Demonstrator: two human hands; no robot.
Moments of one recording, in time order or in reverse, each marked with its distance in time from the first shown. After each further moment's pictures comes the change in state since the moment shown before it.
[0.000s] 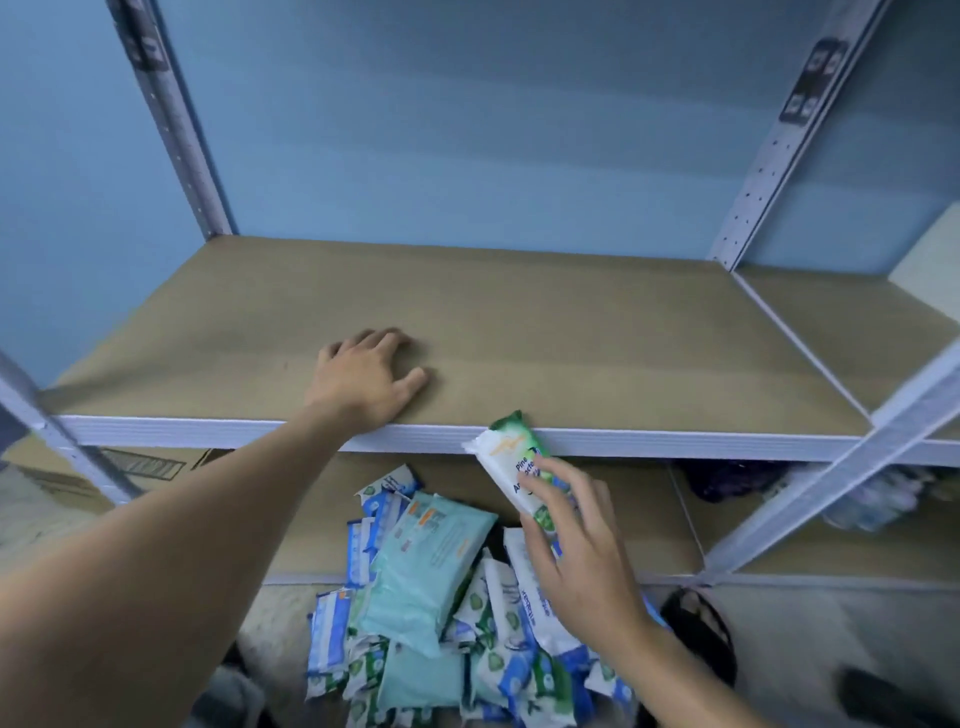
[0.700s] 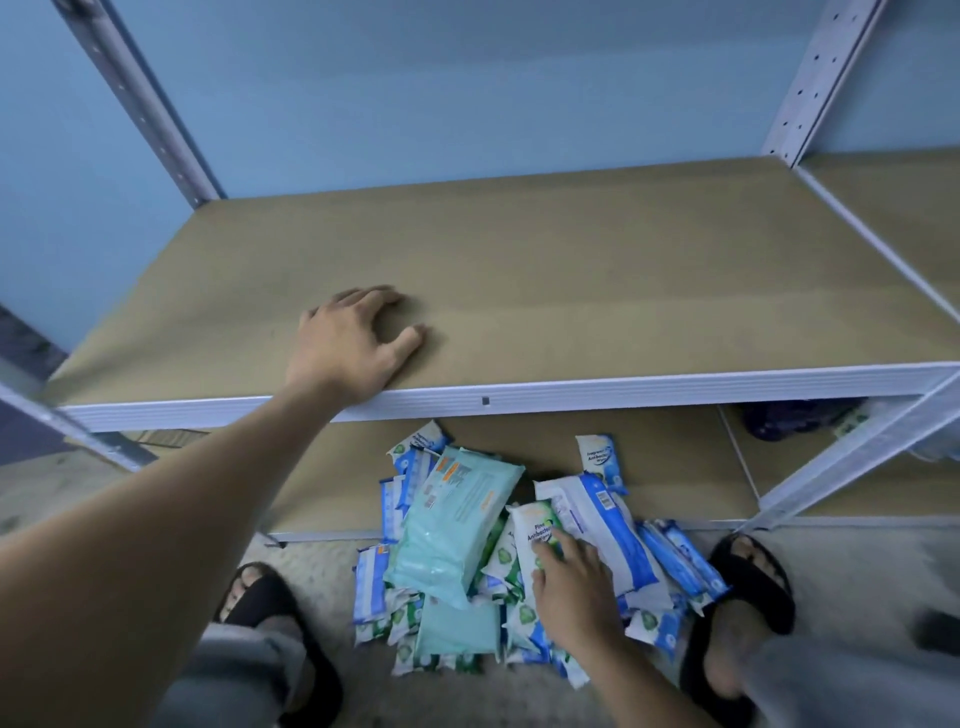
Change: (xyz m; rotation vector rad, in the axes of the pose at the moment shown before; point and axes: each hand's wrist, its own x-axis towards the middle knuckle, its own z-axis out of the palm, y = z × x) left_hand -0.004 0.003 -0.003 -0.020 0.110 0.024; right_hand -0.089 0.067 0.130 -0.187 -0.699 0.519
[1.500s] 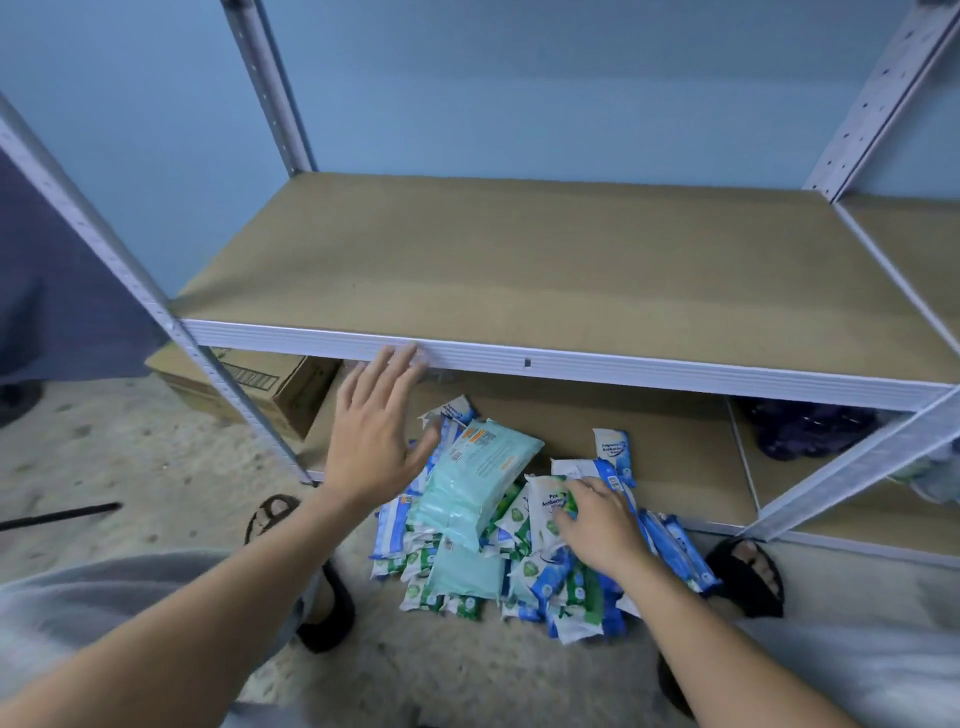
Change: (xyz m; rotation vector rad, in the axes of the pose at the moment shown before) left_hand -0.171 0.007 0.006 -0.008 0.173 0.087; right_hand -0.009 0.004 -0.066 0.068 -0.051 -0.036
